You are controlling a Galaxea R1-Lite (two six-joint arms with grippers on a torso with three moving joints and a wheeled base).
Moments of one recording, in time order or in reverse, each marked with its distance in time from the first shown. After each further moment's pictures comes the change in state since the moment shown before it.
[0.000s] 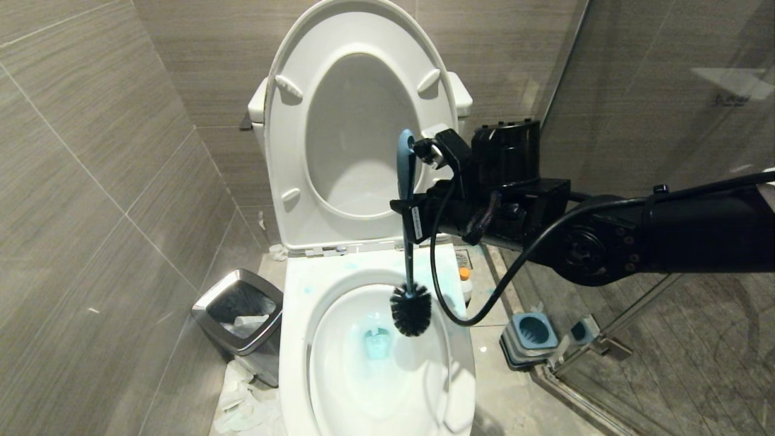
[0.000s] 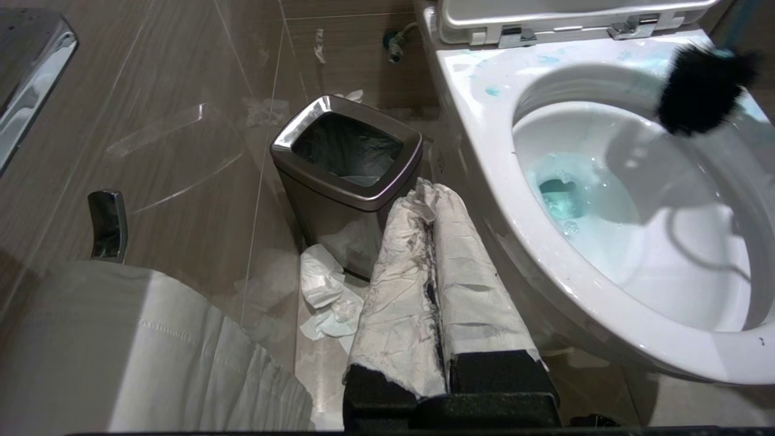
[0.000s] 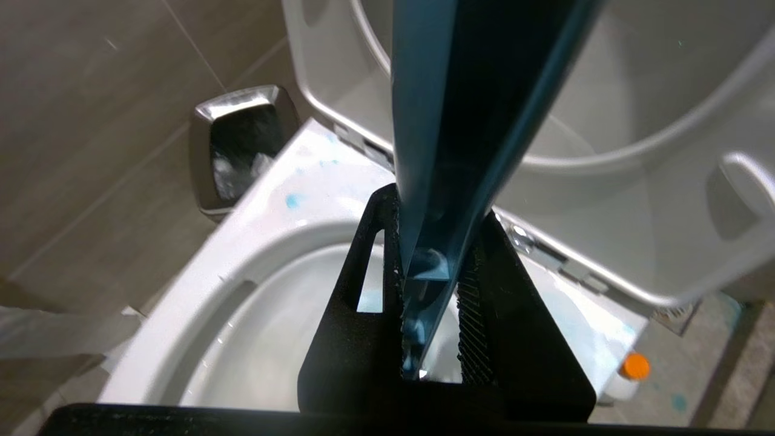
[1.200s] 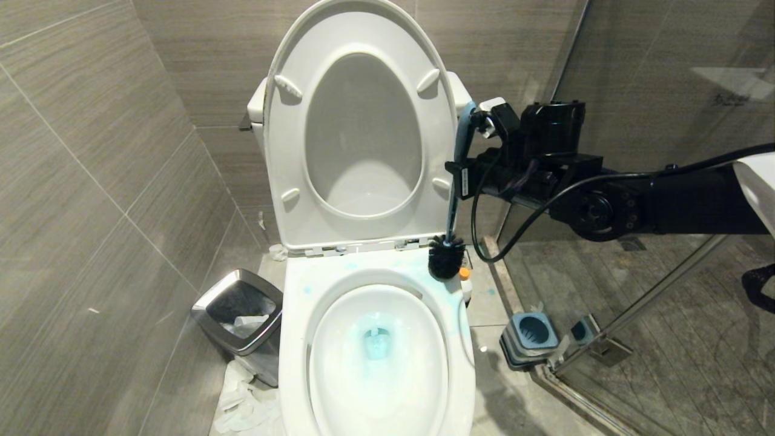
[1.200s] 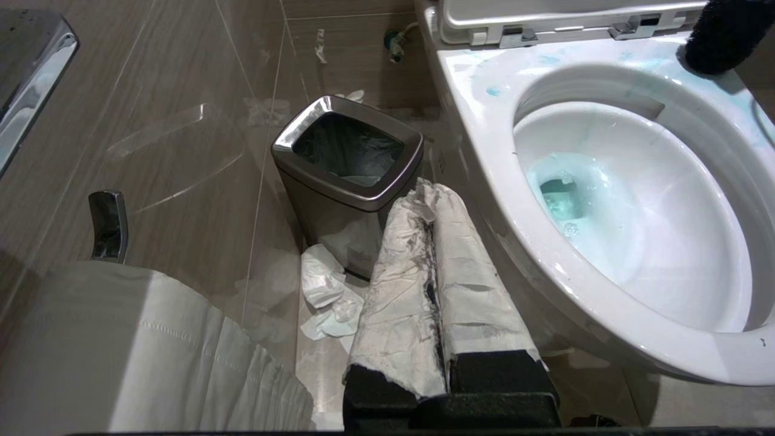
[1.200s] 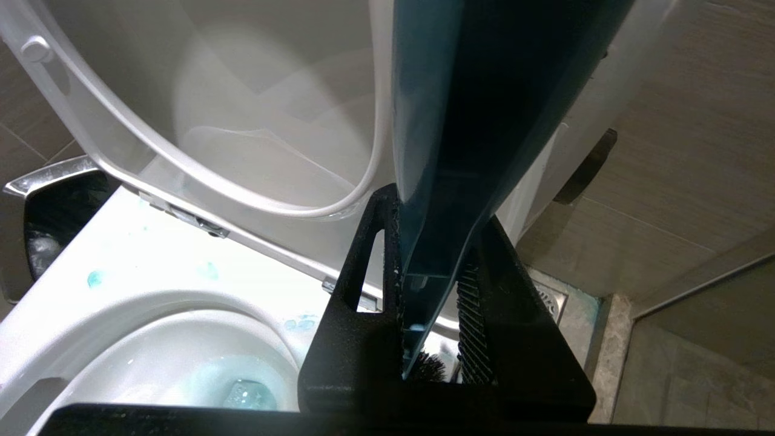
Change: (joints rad) left arm 0.000 0.000 0.000 0.000 0.000 0.000; right arm -0.220 0.079 -0.130 -0.039 -0.003 -0.054
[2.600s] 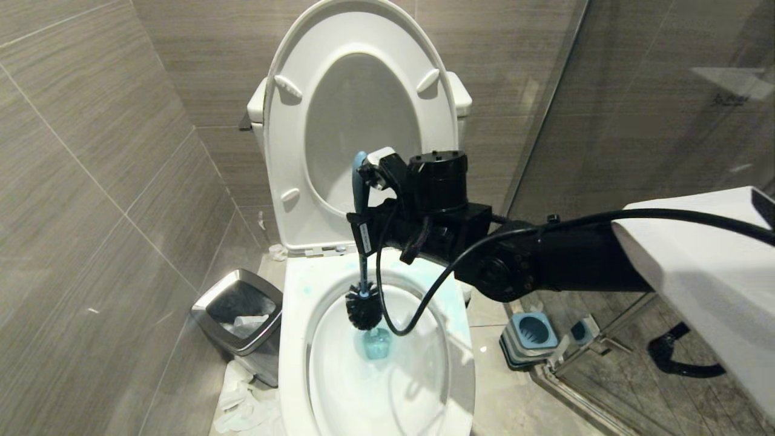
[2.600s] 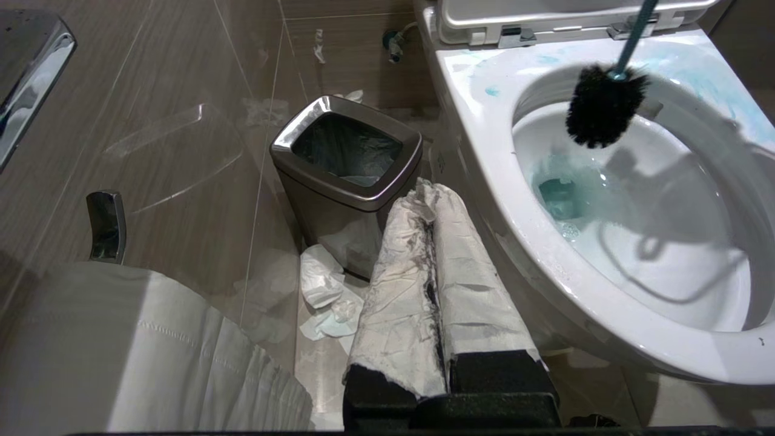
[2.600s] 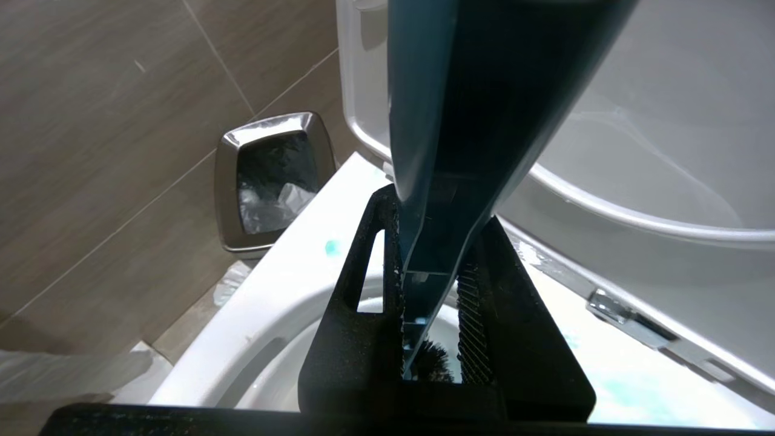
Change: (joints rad) left arm 0.000 0.000 0.000 0.000 0.000 0.000; right arm 0.304 0.147 -0.075 -0.018 -0.027 0.069
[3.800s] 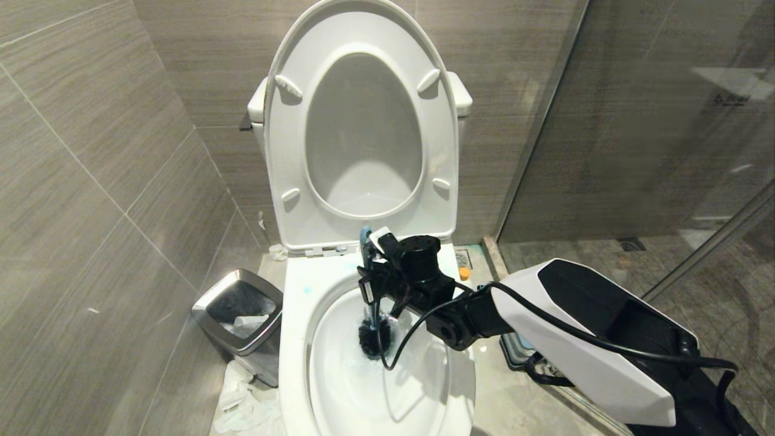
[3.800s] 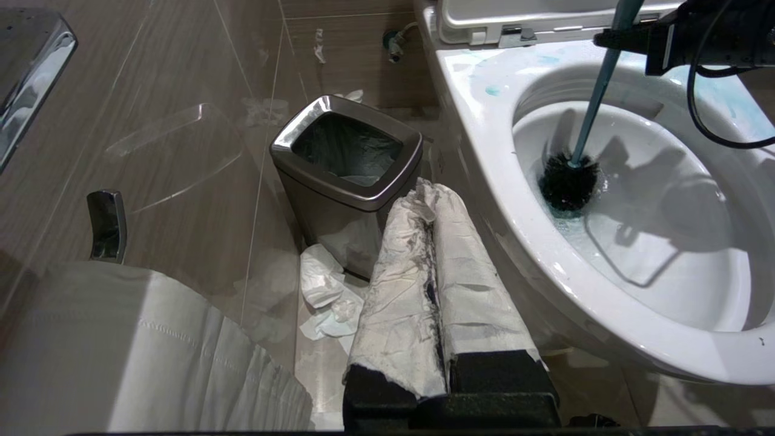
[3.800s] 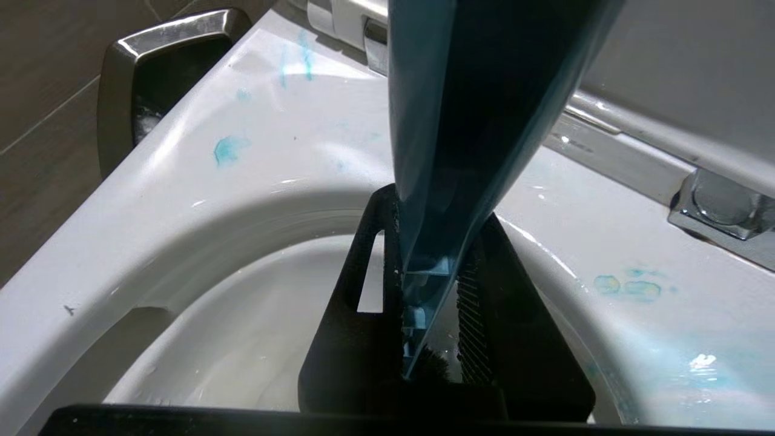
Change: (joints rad) left arm 0.000 0.000 0.000 0.000 0.000 0.000; right arm -0.064 0.355 -0.028 -0.281 0.000 -0.005
